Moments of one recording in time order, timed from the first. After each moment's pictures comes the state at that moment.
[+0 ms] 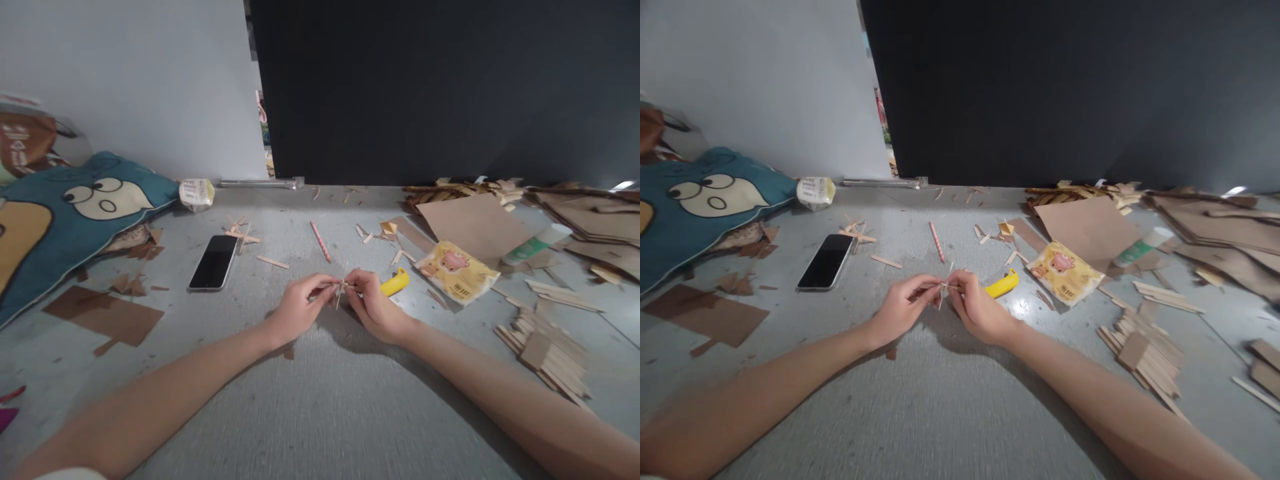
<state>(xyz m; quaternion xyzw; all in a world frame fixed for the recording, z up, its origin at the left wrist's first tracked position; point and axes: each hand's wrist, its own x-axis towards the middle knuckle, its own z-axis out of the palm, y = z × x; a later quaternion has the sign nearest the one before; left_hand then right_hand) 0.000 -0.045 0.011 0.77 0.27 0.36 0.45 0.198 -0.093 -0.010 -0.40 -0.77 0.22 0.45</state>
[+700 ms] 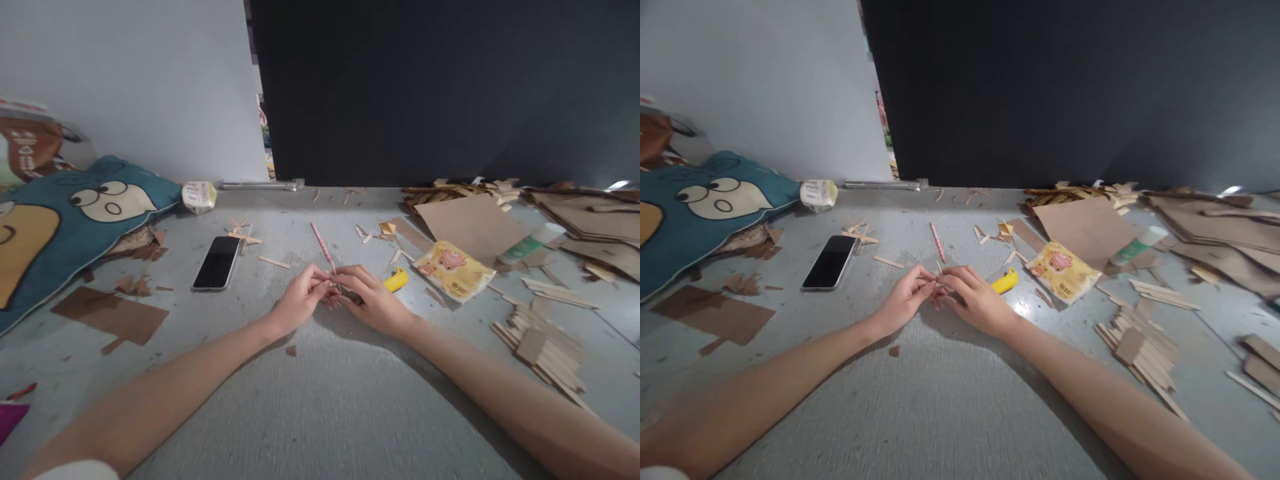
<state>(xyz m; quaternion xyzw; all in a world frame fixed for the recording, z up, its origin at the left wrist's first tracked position) 0.000 -0.035 0.002 0.67 0.27 0.33 0.60 0.205 -0.086 -0.005 -0.39 -0.84 0.03 0.38</state>
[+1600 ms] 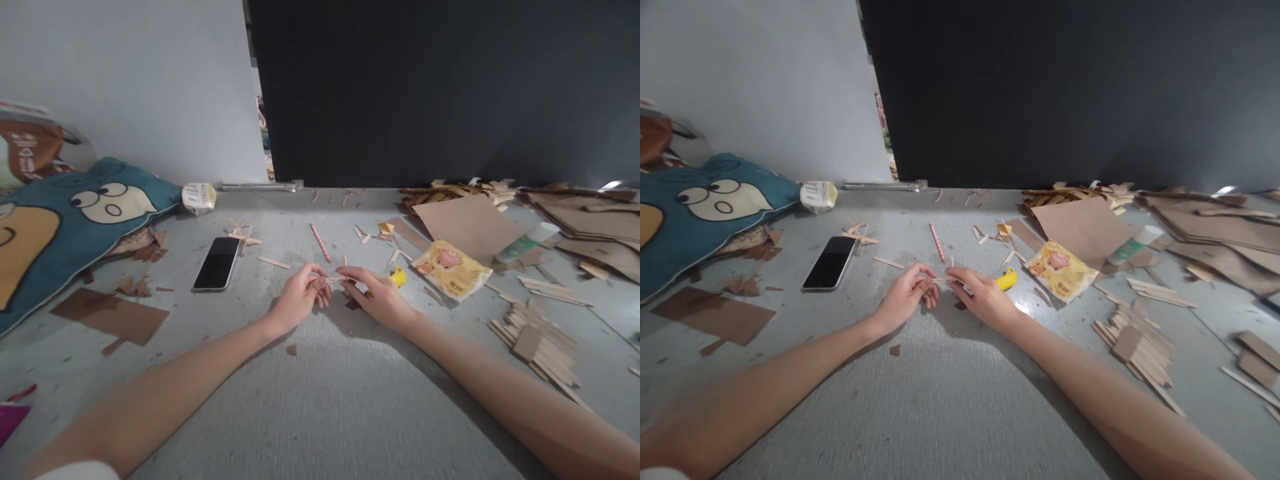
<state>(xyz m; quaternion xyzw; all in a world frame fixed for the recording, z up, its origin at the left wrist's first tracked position) 0.003 -0.028 0.000 0.68 0.30 0.33 0.59 0.211 -0.085 -0.012 -0.47 -0.77 0.05 0.42</state>
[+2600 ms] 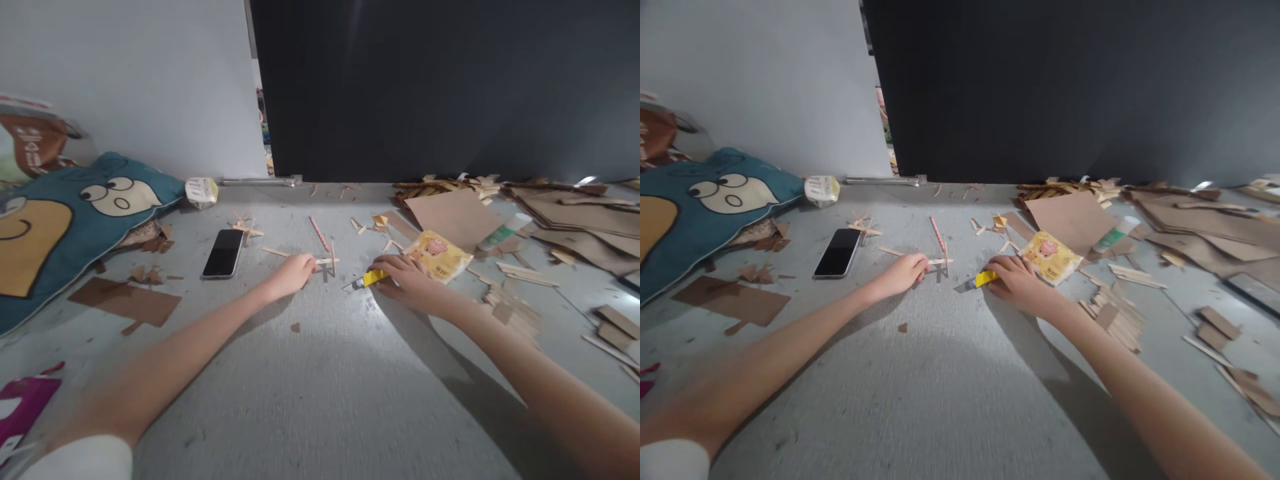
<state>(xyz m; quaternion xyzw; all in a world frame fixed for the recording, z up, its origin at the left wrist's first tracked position) -0.008 0.002 0.024 0.79 0.41 0.19 0.42 0.292 -0.114 -0.008 -0.58 -0.80 0.00 0.16</state>
